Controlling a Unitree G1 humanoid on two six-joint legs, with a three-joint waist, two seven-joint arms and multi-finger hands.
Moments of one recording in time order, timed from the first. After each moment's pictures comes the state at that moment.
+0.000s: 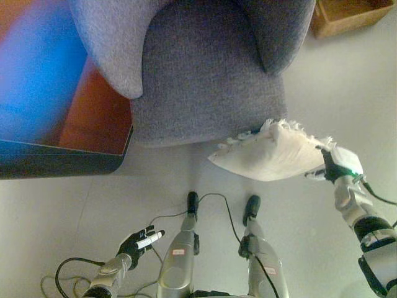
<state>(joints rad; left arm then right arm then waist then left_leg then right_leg) -0.11 0.36 -0.23 1.05 -0.49 -0.11 -0.17 -0.61 -0.79 0.39 1.03 -0.36 -0.07 -0.31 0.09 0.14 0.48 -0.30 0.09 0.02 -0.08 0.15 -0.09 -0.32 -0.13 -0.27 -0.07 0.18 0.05</state>
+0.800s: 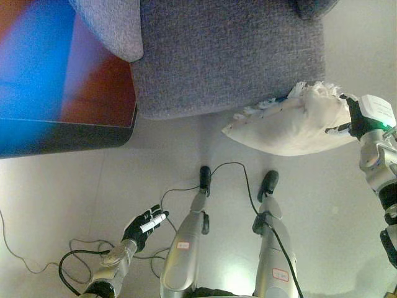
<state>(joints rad) -0.11 0.37 -0.25 0.92 -0.62 -0.18 -0.19 -0.82 -0.94 0.43 0.96 -0.34 -0.03 -0.24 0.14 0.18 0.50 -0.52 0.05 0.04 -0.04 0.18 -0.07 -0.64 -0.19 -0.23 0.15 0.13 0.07</state>
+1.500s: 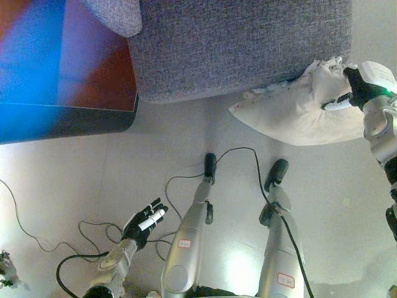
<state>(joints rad) -0.04 0.37 -0.25 0.85 -0.72 -0.24 -0.25 -1.04 -0.97 0.56 0.94 -0.23 0.03 -0.08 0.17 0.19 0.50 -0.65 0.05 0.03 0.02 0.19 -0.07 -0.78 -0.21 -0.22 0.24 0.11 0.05</state>
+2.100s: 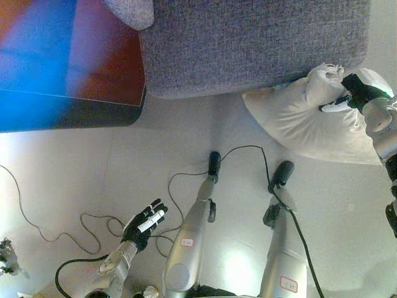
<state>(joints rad) -0.01 0.38 -0.24 0.80 -0.76 -0.24 -0.27 -1.06 -0.97 0.58 0.98 -0.13 0.03 0.03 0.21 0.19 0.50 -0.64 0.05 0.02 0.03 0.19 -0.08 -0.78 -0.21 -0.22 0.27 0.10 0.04</state>
